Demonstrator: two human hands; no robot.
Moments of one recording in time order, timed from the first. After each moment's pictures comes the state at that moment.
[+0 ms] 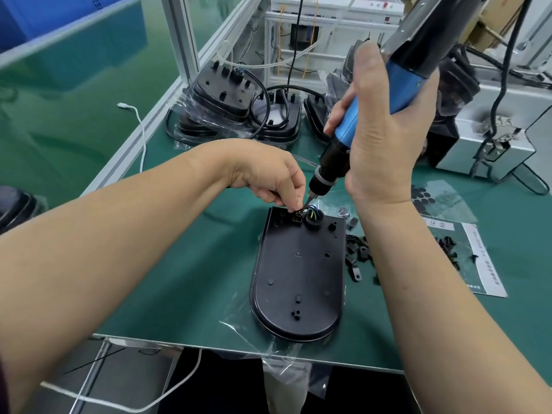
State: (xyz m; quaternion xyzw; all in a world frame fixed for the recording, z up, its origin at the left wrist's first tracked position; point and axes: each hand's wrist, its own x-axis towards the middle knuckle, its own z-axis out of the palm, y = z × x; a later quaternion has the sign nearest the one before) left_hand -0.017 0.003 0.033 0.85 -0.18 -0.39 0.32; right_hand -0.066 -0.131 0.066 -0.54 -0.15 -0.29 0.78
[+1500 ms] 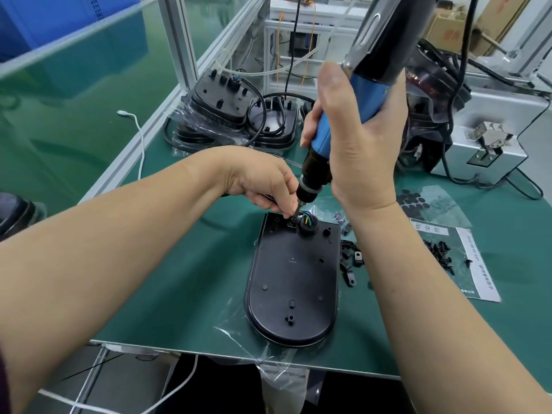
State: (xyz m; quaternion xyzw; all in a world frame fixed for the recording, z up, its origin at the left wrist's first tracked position) left_hand -0.012 0.003 0.028 0.84 -0.16 -0.40 0.33; right_hand -0.071 -0.125 0.070 -0.57 -0.20 -0.23 0.76
